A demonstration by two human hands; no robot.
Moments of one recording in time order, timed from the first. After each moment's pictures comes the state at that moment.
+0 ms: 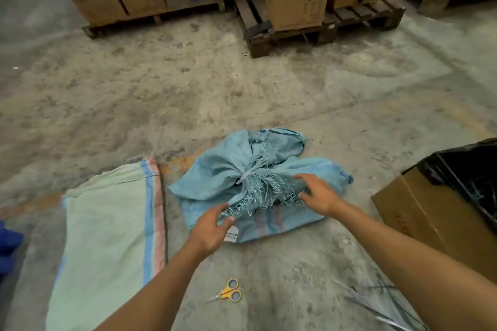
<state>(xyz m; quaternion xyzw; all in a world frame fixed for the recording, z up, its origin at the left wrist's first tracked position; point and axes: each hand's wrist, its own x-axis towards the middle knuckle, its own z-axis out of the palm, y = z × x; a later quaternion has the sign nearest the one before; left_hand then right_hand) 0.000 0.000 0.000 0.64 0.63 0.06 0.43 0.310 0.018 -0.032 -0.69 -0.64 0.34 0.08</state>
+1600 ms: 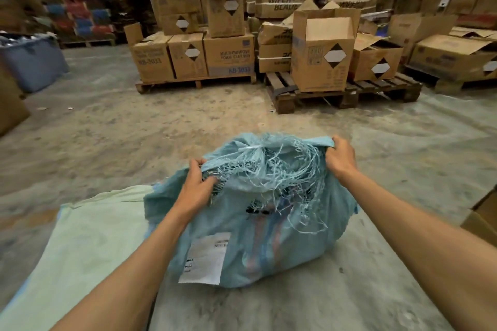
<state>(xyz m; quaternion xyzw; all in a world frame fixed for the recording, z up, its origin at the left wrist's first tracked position) -0.053 0.086 -0.058 0.62 0.57 0.41 0.34 0.271 0.120 -0.040 -0.74 -0.50 0.16 0.43</state>
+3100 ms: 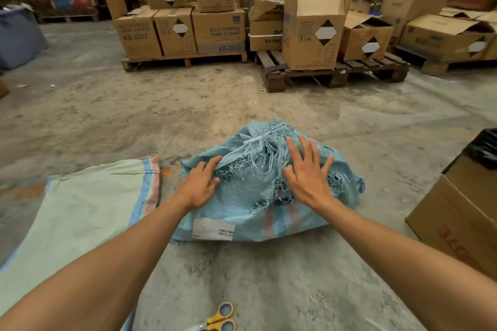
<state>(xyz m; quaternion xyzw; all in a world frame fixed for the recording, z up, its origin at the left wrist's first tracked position) -0.047 0.071 -0.131 0.80 0.56 0.15 0.13 0.234 0.031 -0.122 -0.68 -0.69 0.02 0.24</state>
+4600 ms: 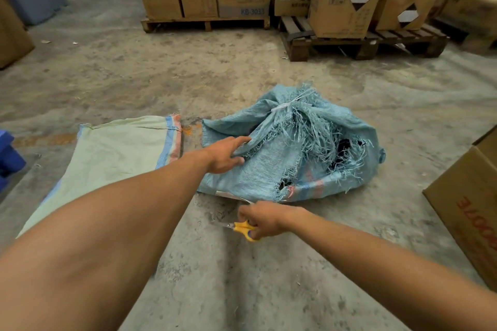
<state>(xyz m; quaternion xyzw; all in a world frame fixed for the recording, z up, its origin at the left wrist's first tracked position) -0.060 0.024 -0.119 0.82 0.52 0.01 0.23 0.103 -0.069 -0.184 -0.43 -0.85 0.27 -0.14</state>
